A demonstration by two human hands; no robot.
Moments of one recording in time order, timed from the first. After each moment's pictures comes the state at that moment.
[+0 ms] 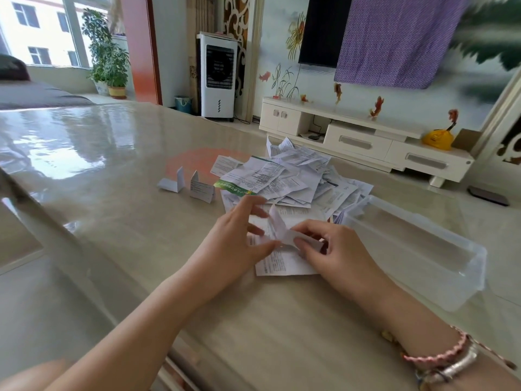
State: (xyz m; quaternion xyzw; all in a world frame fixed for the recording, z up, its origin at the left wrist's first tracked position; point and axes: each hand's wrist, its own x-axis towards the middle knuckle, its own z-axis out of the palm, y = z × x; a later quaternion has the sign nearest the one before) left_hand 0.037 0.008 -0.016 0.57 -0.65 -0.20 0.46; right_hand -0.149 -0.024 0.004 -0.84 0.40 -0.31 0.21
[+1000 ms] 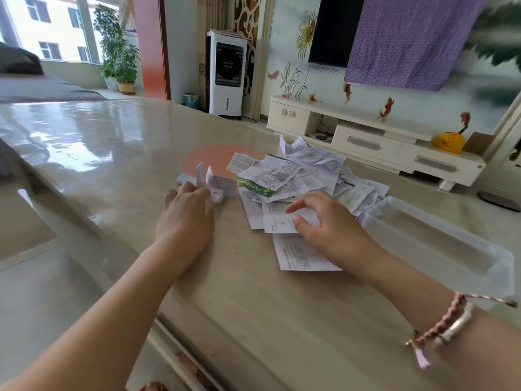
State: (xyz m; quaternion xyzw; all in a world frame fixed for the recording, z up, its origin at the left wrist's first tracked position) left_hand 0.117 -0.001 -0.017 0.79 -0.53 -0.01 0.29; right_hand -0.106 -0.044 0.016 -0.85 0.43 -0.25 0.16
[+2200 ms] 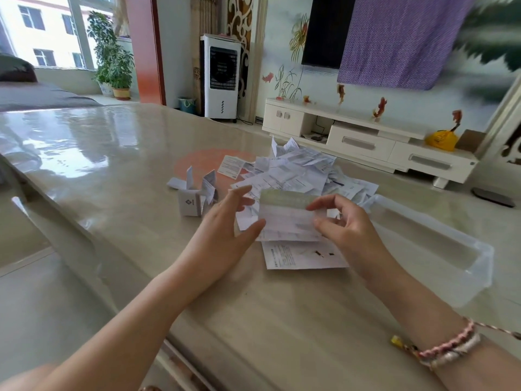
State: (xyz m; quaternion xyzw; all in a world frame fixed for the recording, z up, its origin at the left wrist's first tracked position) left_hand 0.064 0.008 -0.025 0.59 -0.65 -0.11 0.47; right_hand -0.142 -0.029 0.014 -0.71 0.42 -0.41 0.39
